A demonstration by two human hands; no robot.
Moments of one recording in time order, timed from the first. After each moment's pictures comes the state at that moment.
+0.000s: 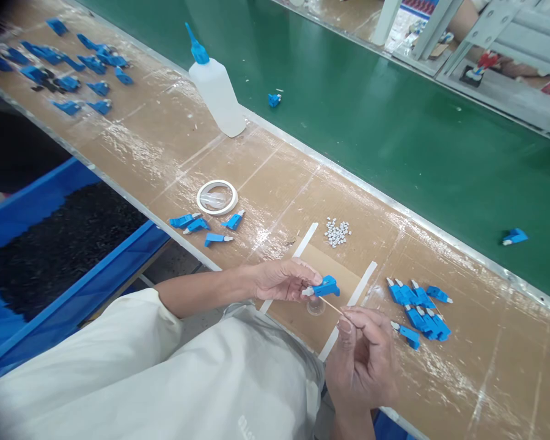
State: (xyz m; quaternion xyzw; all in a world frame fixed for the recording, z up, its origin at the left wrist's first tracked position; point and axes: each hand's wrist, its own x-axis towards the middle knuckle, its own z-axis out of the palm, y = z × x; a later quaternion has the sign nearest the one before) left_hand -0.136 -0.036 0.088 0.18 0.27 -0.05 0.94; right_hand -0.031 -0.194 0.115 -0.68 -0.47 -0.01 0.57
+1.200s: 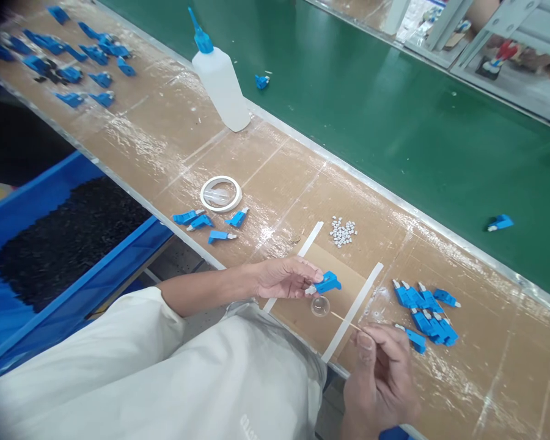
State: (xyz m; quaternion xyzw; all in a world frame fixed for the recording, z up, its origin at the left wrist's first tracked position) left_hand -0.142 -0.031 0.082 0.18 0.27 -0.05 0.94; right_hand -0.026 -0.209 0.107 -0.71 -0.42 -0.01 0.57
